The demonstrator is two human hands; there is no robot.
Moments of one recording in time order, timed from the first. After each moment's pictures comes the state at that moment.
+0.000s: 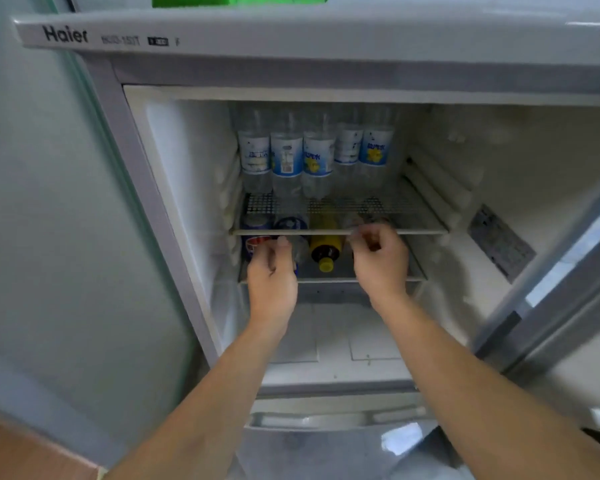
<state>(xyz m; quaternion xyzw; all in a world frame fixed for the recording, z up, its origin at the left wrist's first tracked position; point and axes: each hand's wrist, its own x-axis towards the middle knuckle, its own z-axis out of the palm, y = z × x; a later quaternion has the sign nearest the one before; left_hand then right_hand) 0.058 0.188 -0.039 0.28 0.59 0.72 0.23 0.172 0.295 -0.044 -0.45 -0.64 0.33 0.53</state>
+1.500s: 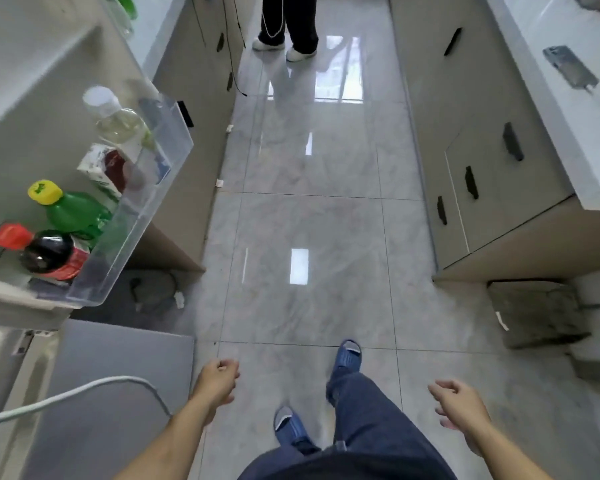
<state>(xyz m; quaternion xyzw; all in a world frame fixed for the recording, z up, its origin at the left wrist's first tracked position) 0.412 0.013 -0.352 0.57 0.60 -0.13 0.54 0.602 -0.376 -0.331 -0.84 0.26 0.34 0.33</state>
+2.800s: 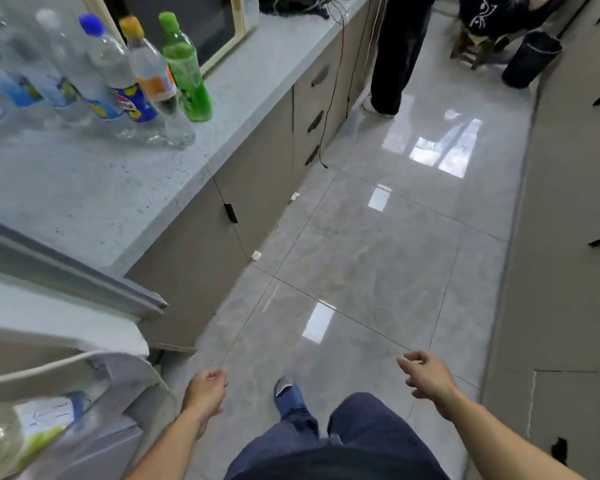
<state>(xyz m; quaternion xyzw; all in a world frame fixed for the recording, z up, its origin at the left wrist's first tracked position) 0.812 0.253 -0.370 0.40 0.73 0.02 0.55 1.173 0.049 -0.309 -0.85 -0.04 0.46 0.26</state>
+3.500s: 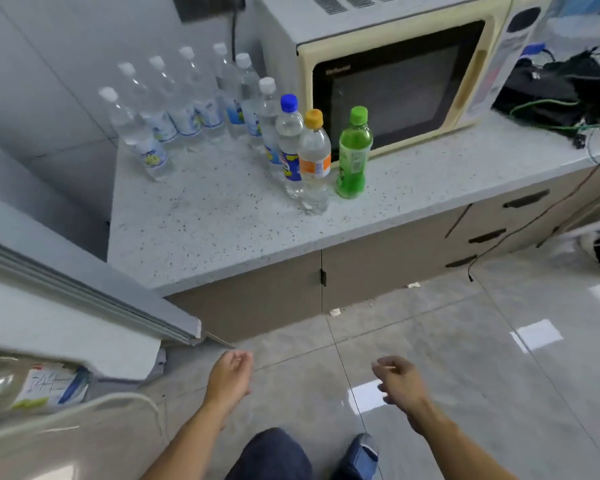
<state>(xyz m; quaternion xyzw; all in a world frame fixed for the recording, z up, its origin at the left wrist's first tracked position) 0.959 0.352 -0.283 0.24 0.81 0.28 0.46 1.271 0.411 -0.290 -0.71 -0.35 0.59 0.16</state>
